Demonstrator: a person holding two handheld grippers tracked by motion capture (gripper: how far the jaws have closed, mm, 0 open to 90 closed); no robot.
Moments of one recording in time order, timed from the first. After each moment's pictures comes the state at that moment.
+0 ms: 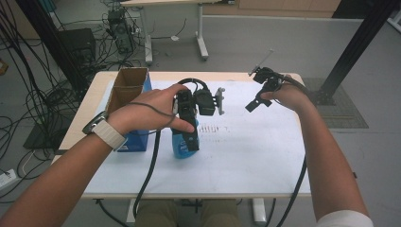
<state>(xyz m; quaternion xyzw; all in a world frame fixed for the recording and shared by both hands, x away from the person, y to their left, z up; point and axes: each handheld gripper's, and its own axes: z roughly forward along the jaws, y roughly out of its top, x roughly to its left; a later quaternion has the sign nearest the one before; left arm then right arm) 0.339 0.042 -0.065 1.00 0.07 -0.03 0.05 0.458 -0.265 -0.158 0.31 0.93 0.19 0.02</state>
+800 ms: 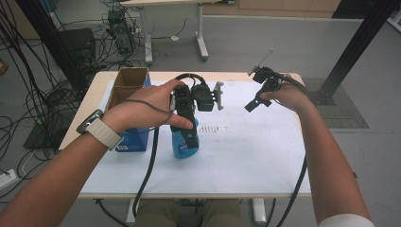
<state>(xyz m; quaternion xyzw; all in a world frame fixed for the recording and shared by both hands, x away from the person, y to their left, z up) 0.332 0.045 -0.049 1.00 0.07 -0.03 0.05 0.451 -0.262 -0.153 0.31 0.93 0.19 0.02</state>
